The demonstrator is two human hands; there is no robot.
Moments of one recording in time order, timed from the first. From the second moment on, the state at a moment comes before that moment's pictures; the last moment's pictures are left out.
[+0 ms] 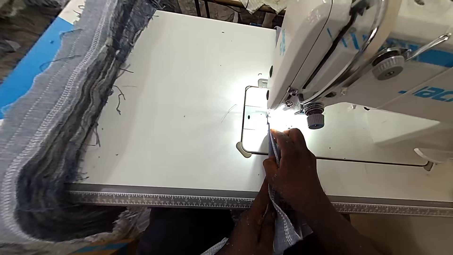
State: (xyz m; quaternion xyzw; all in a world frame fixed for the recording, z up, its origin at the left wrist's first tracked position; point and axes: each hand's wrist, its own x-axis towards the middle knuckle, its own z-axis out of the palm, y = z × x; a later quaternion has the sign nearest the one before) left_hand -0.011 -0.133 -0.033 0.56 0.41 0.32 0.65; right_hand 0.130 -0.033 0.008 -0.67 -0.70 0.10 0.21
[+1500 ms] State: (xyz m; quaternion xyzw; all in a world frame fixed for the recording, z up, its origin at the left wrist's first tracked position) left_hand -0.011 -0.135 -0.032 0.56 0.43 0.32 0.63; right_hand 0.132 -0.034 0.005 -0.66 -0.71 0.09 0.22
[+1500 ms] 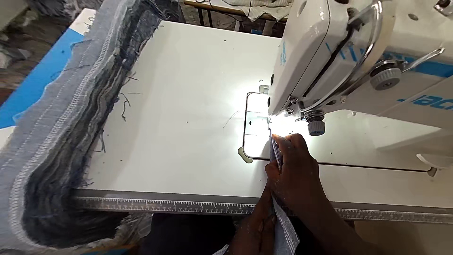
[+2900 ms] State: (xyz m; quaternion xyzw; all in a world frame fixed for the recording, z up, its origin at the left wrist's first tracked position) left_hand -0.065 -0.098 0.004 0.83 0.28 0.10 0.46; right_hand 0.204 -0.176 -0.013 -0.53 -0.64 0.44 0.33
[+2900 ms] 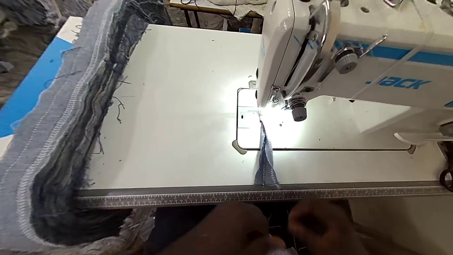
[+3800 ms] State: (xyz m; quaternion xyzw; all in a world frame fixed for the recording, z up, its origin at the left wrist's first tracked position) left_hand -0.103 -0.127 -0.039 0.83 0.44 -0.11 0.33; right_hand 0.219 -0.238 -0.072 -0.45 -0.81 0.32 0.22
